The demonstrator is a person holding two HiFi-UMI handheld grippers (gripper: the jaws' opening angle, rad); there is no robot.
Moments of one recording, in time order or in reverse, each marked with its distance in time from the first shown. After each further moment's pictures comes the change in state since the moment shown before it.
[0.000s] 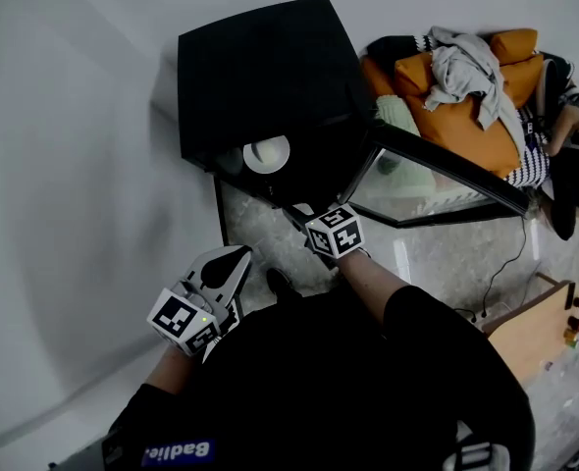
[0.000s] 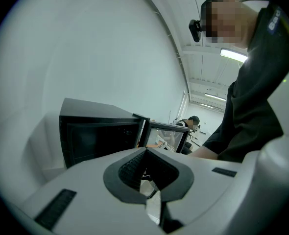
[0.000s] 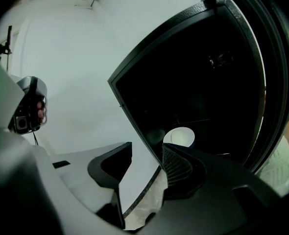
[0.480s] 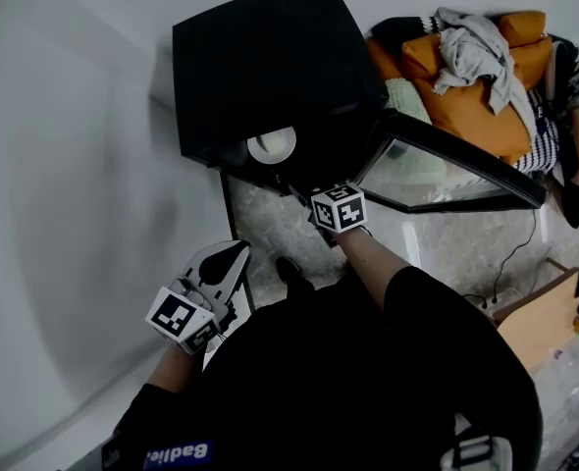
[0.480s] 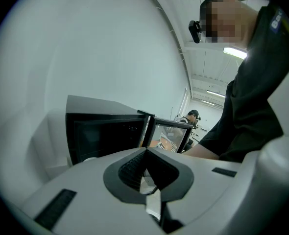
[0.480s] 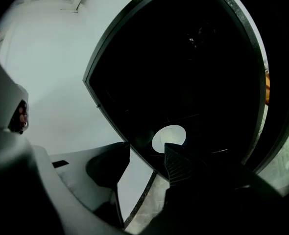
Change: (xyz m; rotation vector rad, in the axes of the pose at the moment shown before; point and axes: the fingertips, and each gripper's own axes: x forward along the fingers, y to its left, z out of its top) left arm 0.000 0.023 -0.007 0.001 0.046 0.013; right arm 0.039 -0.049 -0.006 0.113 -0.034 -0.075
